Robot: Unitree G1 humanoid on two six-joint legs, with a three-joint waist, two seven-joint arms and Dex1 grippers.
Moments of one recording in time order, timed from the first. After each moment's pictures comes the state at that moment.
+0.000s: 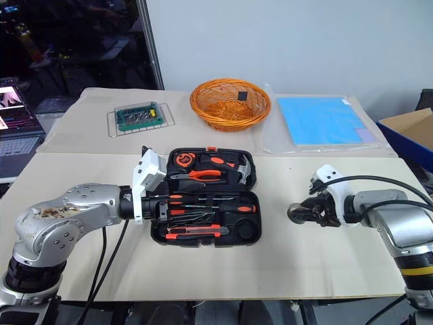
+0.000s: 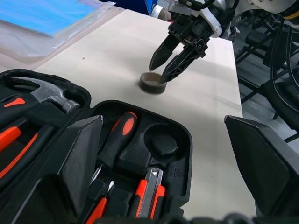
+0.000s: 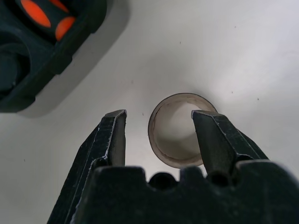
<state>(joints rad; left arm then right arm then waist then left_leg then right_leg) -0.46 0.66 -0.04 -0.57 -0.82 0.98 -0.72 -0.35 -1.01 0.03 -0.14 0.41 0.95 0.93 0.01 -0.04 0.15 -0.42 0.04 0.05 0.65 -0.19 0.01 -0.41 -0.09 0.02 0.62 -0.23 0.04</state>
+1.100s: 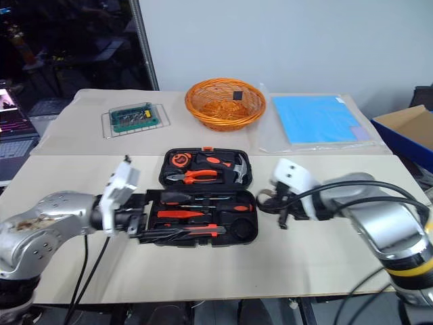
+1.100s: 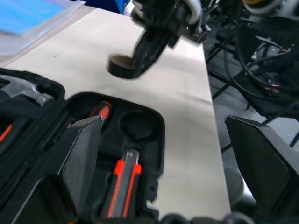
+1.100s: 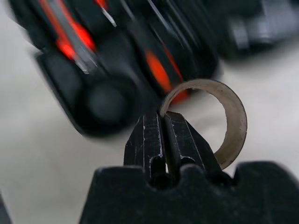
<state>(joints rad) -0.21 0.87 0.09 -0.49 -0.82 0.75 -1.11 -0.60 -0.92 0.26 -0.57 0.43 1.04 0.97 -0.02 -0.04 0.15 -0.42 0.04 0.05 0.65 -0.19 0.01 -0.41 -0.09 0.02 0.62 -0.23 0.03</state>
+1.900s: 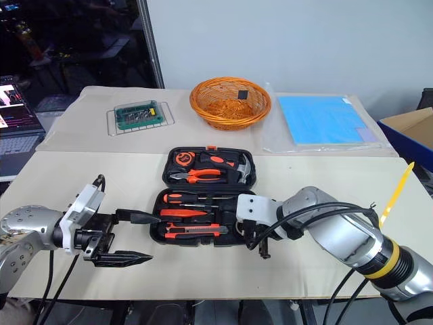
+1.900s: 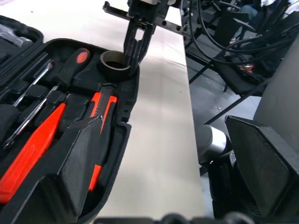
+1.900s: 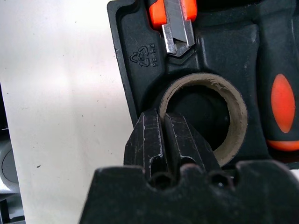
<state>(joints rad) -0.06 0.94 0.17 -0.42 -0.77 0.58 -1.31 -0.62 -0.96 0.57 -0.55 0.24 0.94 1.04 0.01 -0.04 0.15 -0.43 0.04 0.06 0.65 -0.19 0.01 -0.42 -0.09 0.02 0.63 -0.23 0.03</state>
